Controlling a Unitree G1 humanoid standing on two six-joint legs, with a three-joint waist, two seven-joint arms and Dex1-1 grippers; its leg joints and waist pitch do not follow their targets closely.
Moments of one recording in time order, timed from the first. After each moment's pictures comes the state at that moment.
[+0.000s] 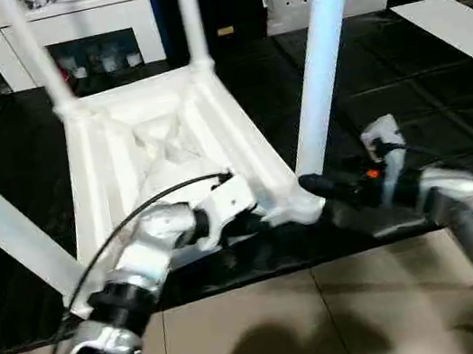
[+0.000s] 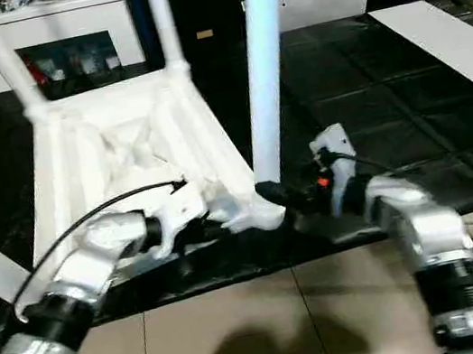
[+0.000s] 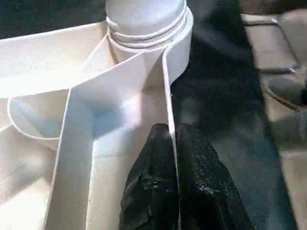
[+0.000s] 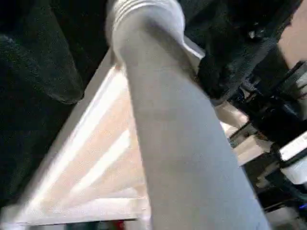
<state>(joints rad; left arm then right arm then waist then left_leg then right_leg) -0.60 0.30 -0.36 0.55 0.11 0.03 -1.11 -0.39 -0.44 -0.03 0.26 0.36 0.42 1.00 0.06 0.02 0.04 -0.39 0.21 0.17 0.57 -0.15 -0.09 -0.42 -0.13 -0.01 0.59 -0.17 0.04</state>
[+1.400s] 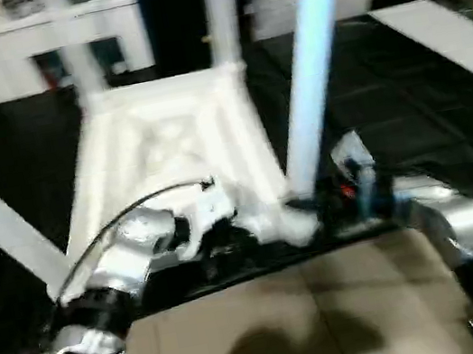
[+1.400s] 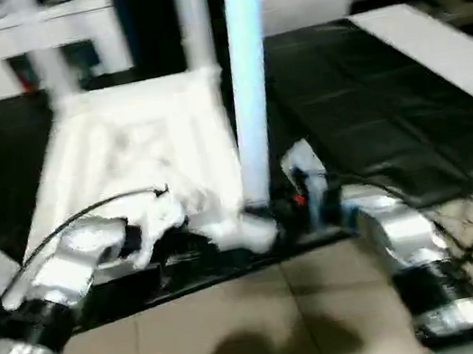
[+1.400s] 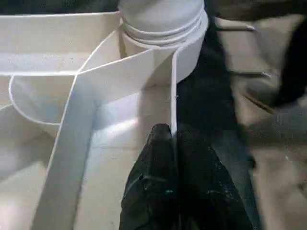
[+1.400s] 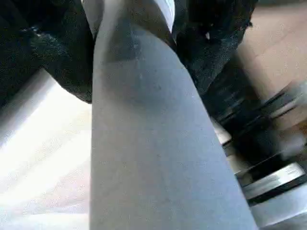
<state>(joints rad) -0.60 0.27 -0.29 0.56 0.09 0.18 -1.06 -0.47 -0.26 0.03 0.38 0.27 0.39 0.82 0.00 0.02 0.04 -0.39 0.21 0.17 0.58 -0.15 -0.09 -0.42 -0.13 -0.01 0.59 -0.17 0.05</state>
